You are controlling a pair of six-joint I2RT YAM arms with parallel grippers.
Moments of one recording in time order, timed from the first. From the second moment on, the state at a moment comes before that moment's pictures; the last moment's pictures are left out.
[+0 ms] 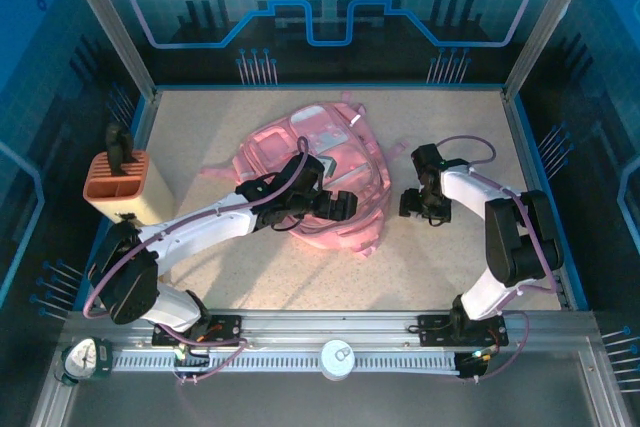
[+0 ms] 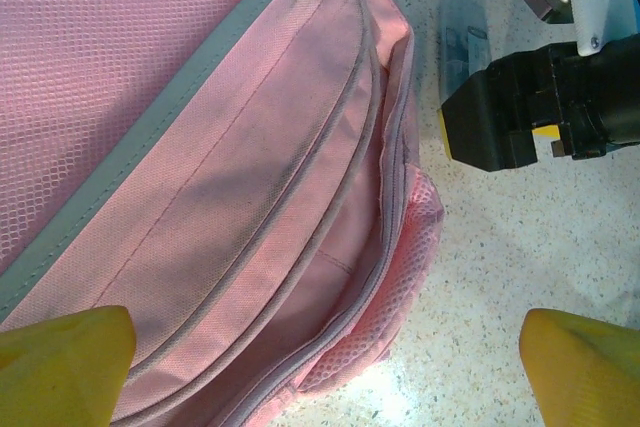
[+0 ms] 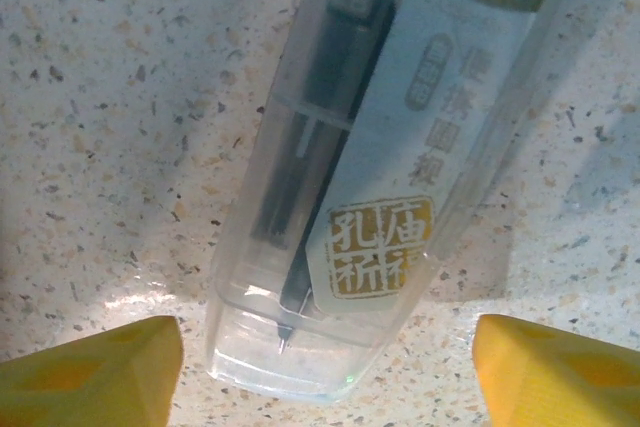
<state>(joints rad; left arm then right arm) -0.77 1.46 1.05 -0.38 0.07 -0.58 0.21 1.64 0.96 -0.76 0.06 0.41</state>
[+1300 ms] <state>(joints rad) -0.76 1.48 1.06 -0.44 0.02 -0.48 0.18 1.55 0.93 -0.70 0.05 0.45</state>
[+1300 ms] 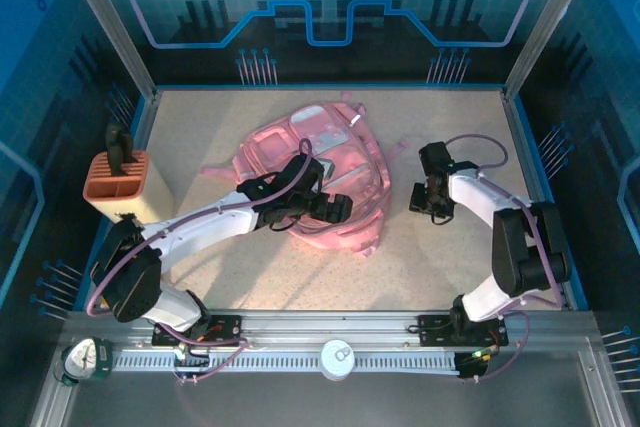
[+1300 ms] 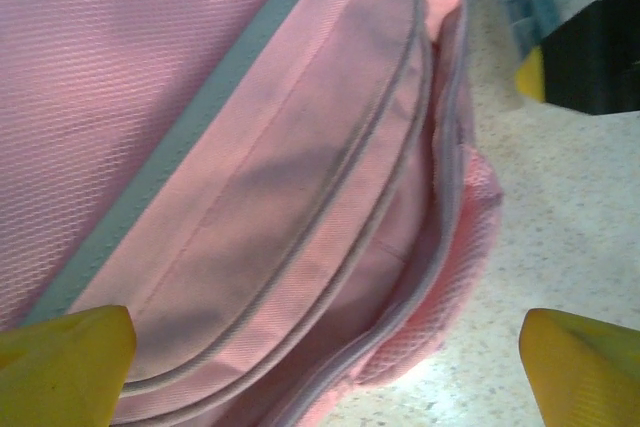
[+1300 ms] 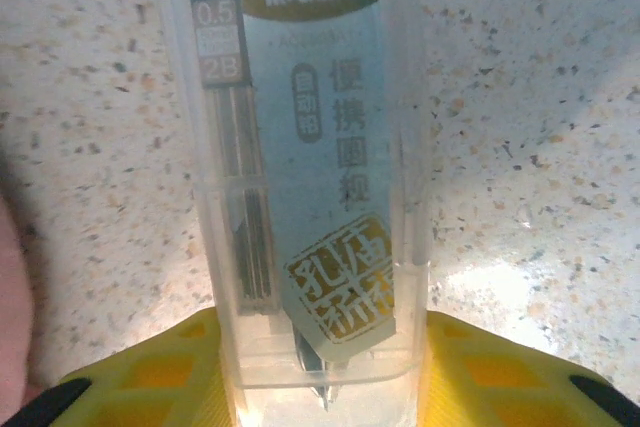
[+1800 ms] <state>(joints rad) -0.74 1.52 1.13 -0.51 -0.05 -0.11 0.28 1.31 0.92 -0.85 0.00 0.38</state>
